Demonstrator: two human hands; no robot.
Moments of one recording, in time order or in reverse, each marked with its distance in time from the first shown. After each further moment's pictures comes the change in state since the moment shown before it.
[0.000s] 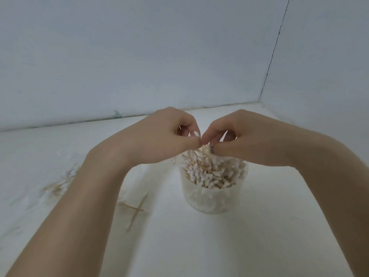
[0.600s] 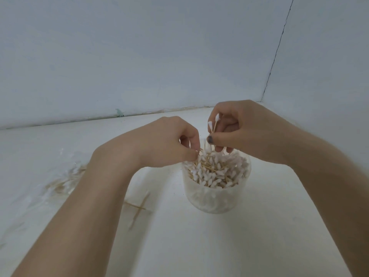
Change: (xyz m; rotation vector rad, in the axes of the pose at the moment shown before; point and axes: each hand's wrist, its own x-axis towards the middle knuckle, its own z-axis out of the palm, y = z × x) left_hand 0.000 -0.004 0.004 0.146 -0.137 -0.091; right_hand 0.002 -0.004 0.004 0.203 0.142 -0.061
